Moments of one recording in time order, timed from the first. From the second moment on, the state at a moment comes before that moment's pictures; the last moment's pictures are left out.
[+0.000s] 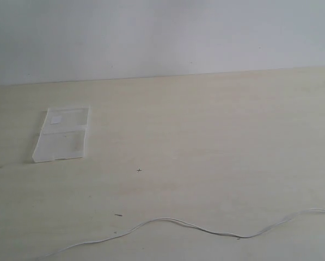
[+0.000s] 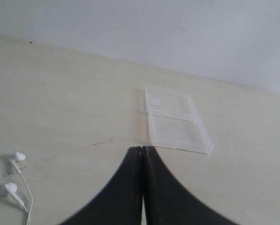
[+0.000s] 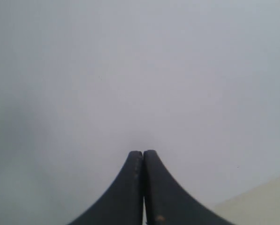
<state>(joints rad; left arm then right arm) 0.20 0.01 0.00 -0.17 0.31 -0.09 0.06 0.00 -0.35 0.14 0.17 0.38</state>
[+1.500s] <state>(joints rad) 0.20 0.01 0.00 -0.17 0.31 -0.09 0.06 0.22 -0.56 0.37 0.50 -0.07</state>
